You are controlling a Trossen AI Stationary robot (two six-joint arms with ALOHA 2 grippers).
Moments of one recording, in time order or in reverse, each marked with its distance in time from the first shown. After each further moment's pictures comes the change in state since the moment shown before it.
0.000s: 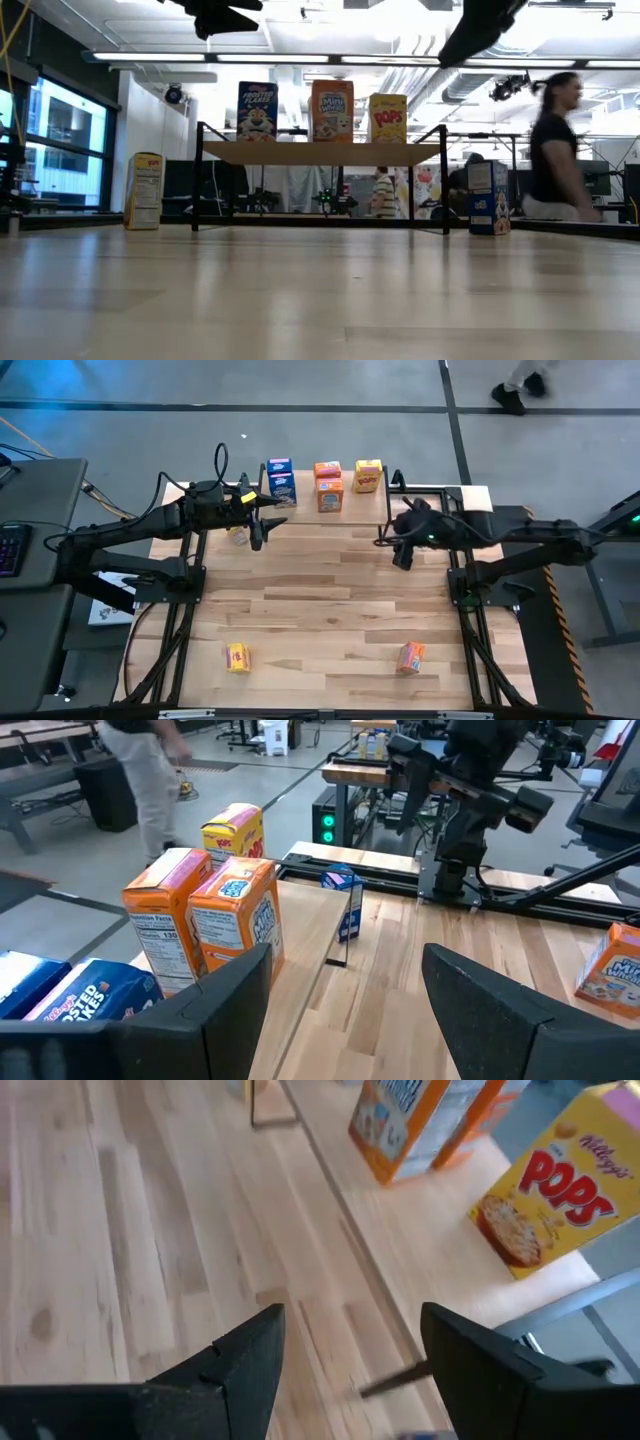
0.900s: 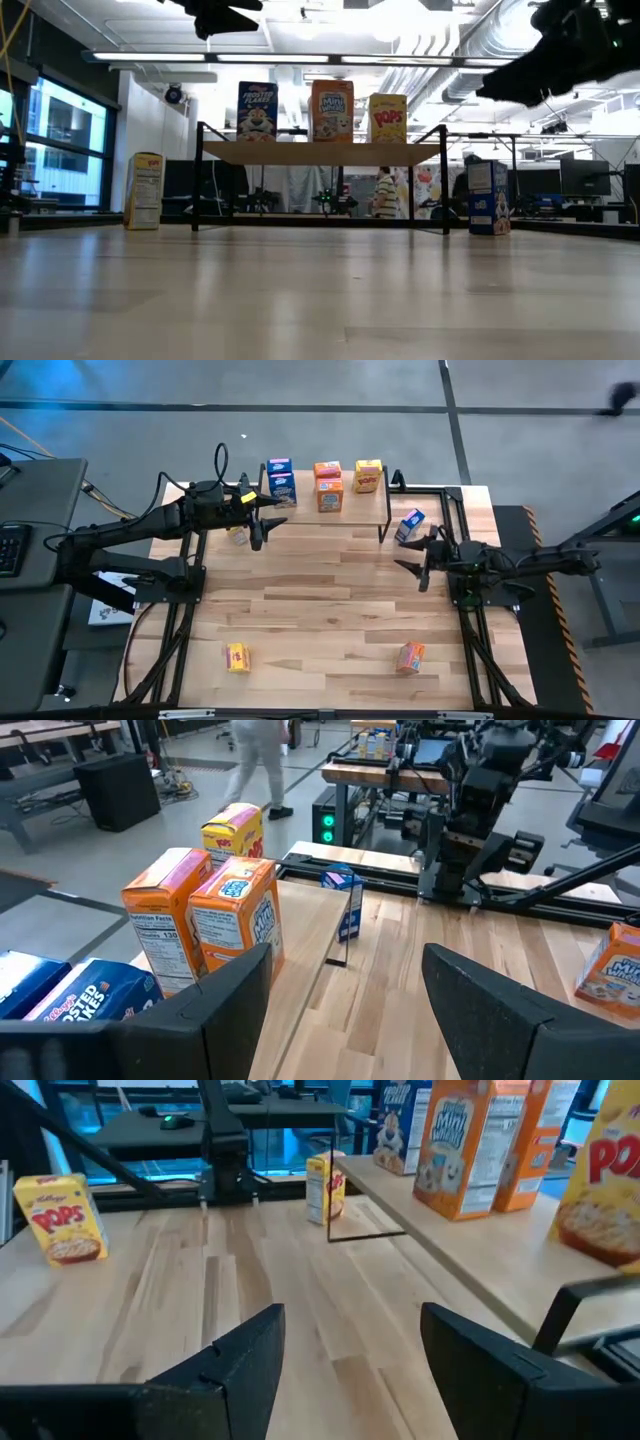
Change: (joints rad) left arm 0.000 0.000 0.000 0.000 0.000 0.000; right arm 0.120 -0.674 -0.826 0.728 -0.044 -0.047
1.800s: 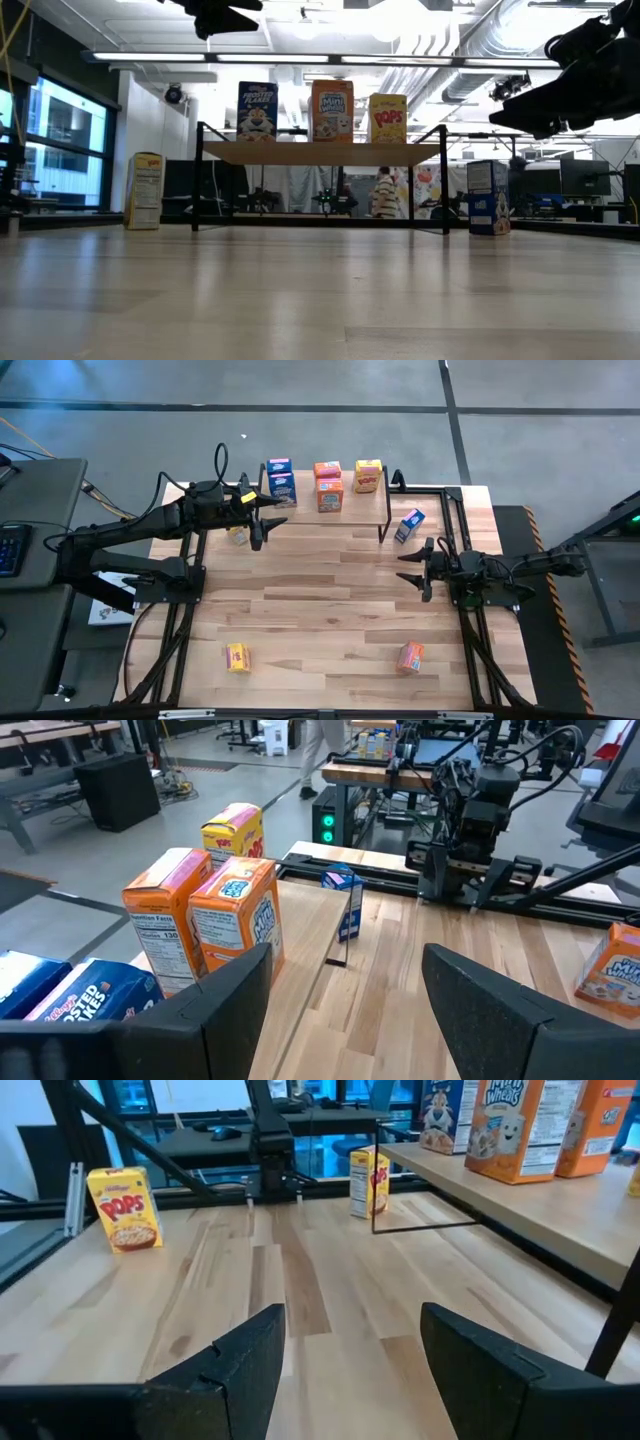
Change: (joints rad) left arm 0.000 0.000 0.000 0.000 0.000 0.000; right arm 0.054 -0.188 -0.210 0.073 -0.060 0.025
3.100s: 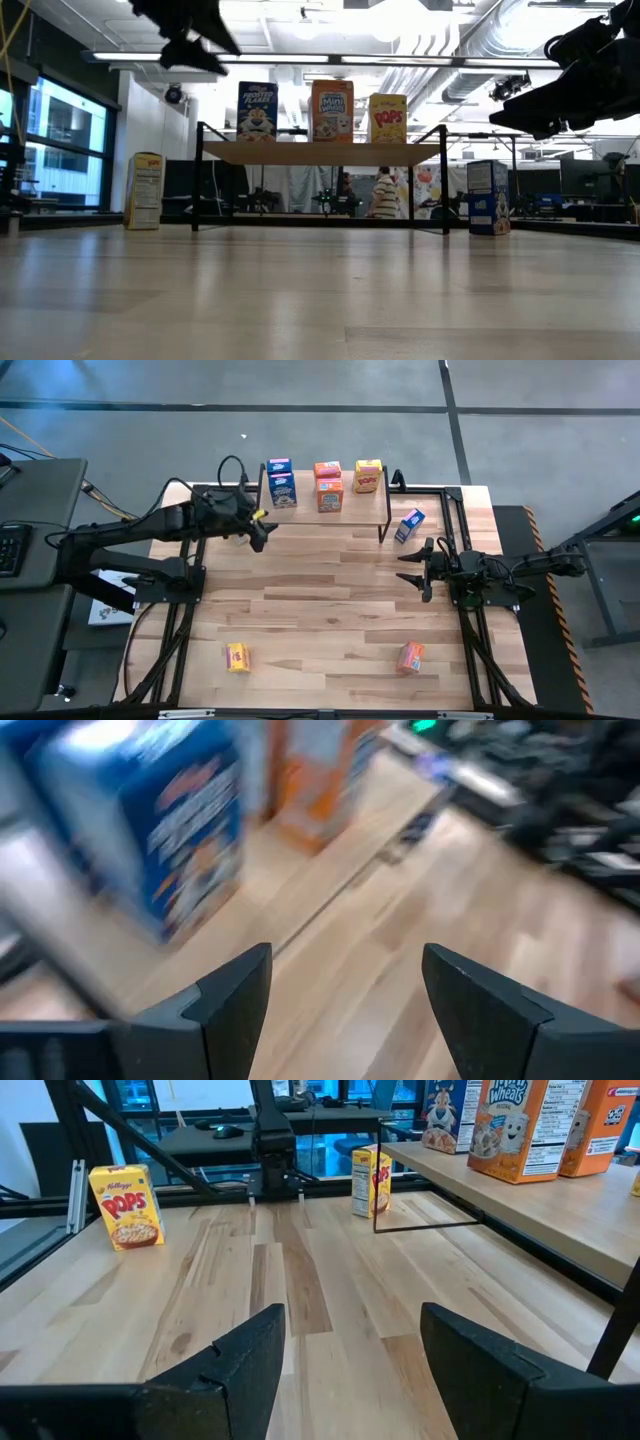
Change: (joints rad) left arm -0.057 0.004 0.000 -0.333 -0.228 -0.405; right arm 0.000 0.001 0.000 -0.003 -0.006 -0.004
